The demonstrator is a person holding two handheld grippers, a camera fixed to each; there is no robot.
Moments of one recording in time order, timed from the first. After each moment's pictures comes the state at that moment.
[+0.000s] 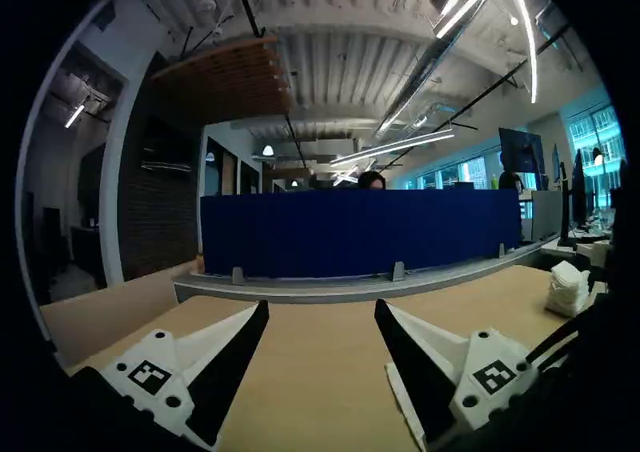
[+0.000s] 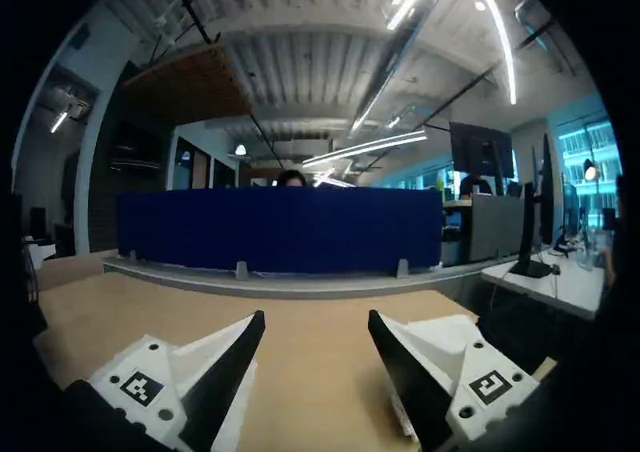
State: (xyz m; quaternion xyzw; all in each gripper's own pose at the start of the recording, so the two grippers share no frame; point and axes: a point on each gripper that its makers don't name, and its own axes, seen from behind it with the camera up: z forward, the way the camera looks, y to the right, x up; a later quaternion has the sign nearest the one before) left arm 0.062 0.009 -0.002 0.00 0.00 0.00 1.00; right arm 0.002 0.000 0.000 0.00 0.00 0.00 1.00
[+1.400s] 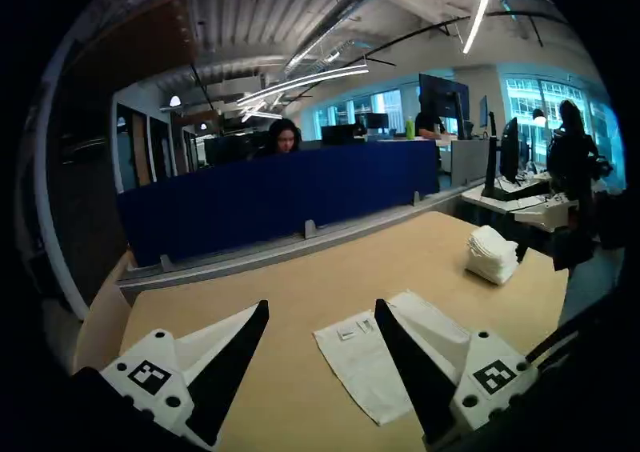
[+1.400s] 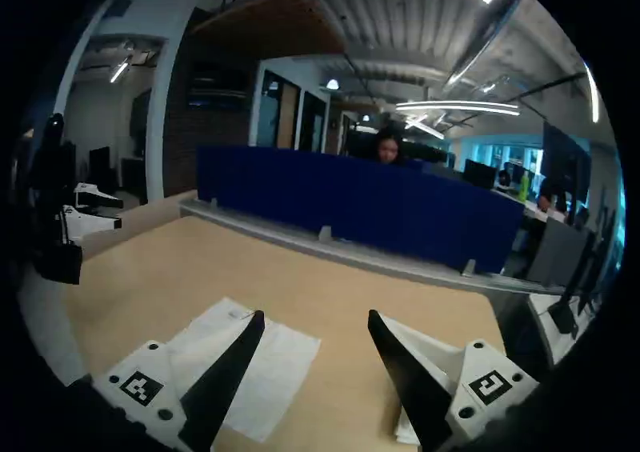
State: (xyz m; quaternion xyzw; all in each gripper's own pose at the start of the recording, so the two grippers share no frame) left arm 0.125 0.093 -0.029 -0.21 -0.16 0.07 0.96; right arm 0.060 -0.077 -0.035 0.20 -0.18 -0.08 0.96
